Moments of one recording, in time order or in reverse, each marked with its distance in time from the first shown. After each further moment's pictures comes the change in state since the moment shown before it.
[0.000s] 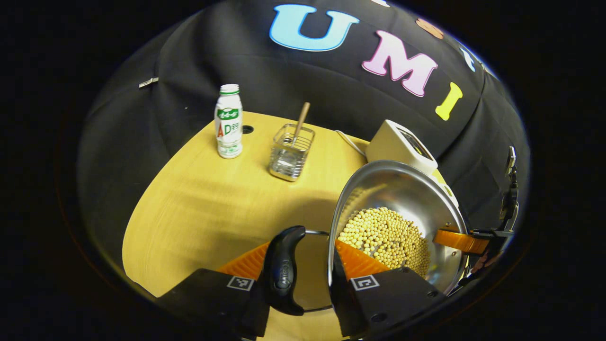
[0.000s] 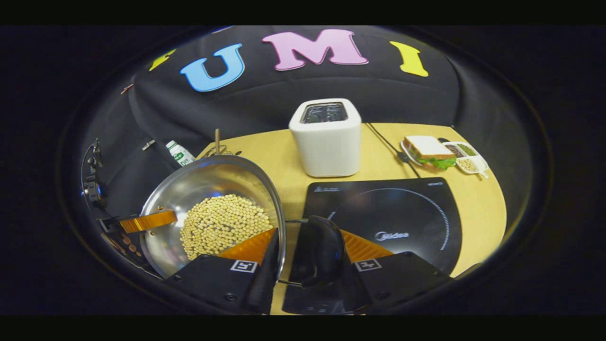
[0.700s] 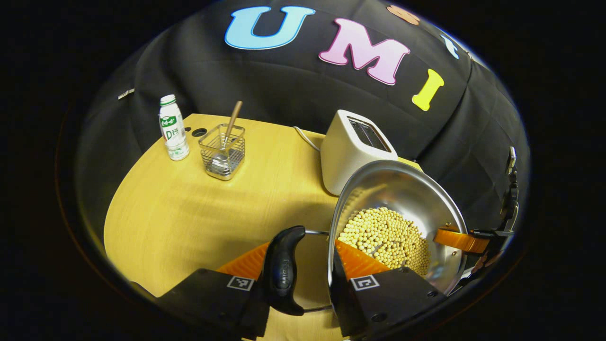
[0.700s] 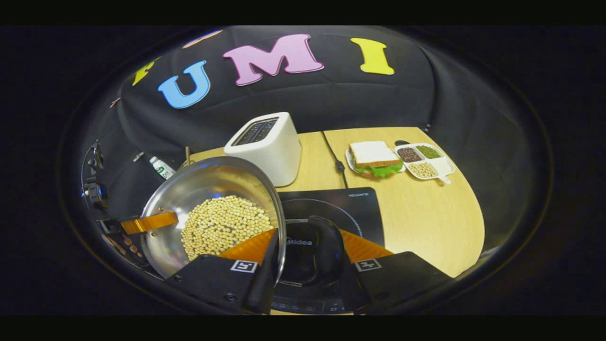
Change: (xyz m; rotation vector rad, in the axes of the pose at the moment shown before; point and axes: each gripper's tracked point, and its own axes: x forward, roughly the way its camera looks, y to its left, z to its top) left arm 0.030 -0.137 -0.008 0.036 0.013 -0.051; right arm -0.033 -0.130 0.021 0.046 -0.020 -0.043
